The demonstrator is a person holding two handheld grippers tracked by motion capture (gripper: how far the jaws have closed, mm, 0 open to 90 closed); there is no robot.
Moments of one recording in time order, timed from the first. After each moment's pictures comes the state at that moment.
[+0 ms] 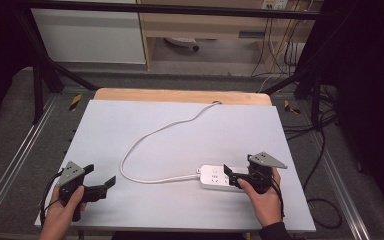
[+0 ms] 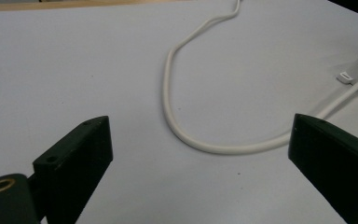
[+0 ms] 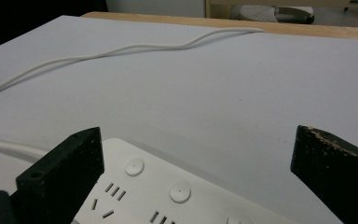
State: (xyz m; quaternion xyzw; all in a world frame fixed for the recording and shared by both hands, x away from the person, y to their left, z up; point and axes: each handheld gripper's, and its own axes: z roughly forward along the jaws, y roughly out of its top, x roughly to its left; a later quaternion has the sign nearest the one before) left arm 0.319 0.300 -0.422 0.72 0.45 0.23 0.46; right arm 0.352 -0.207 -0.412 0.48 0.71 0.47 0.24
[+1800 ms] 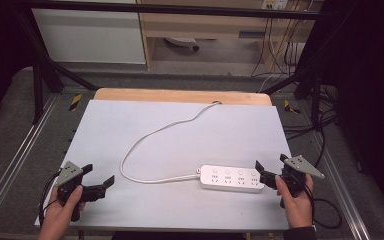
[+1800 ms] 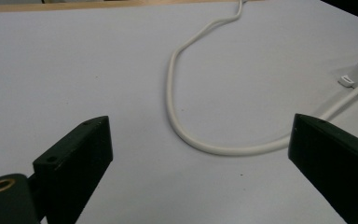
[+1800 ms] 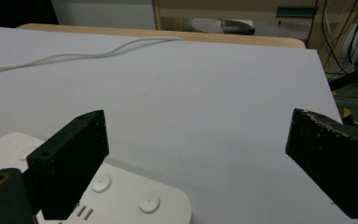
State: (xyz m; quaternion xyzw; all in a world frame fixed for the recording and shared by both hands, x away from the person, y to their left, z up) left arm 0.318 0.303 -0.421 0.72 0.46 0.23 0.47; right arm 0.341 -0.288 -0.413 0.51 0.65 0.47 0.32
